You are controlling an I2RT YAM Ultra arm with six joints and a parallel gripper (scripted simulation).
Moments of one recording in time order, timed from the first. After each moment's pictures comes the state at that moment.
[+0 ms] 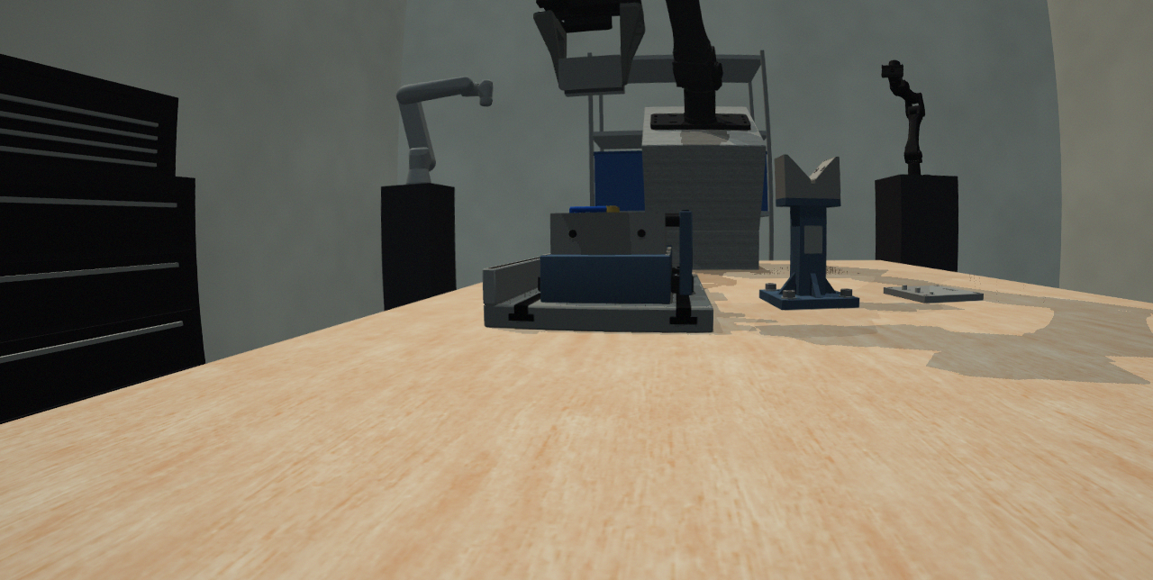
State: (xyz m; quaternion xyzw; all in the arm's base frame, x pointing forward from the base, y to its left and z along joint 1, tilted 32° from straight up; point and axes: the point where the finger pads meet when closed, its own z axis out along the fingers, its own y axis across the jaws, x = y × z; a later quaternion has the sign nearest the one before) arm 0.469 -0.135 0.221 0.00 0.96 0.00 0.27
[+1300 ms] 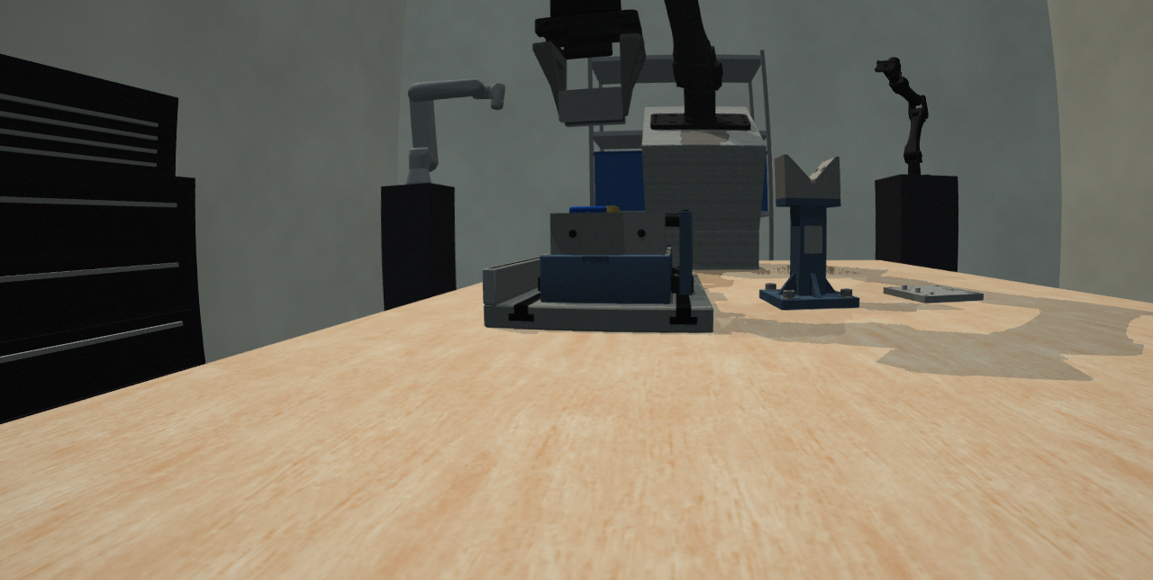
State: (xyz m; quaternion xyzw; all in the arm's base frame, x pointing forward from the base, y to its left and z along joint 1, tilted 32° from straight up) arm 0.484 -0.135 0.192 0.00 0.97 0.01 0.26
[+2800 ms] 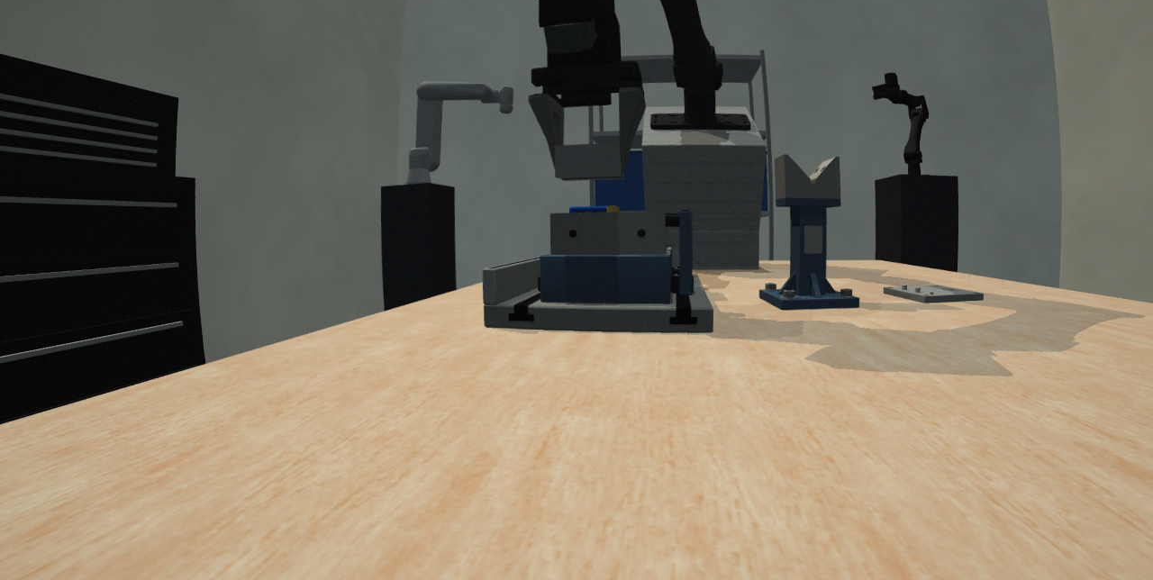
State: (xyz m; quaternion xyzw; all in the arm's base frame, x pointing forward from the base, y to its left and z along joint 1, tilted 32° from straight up) arm 0.519 -0.137 0.148 0.00 0.96 0.01 0.27
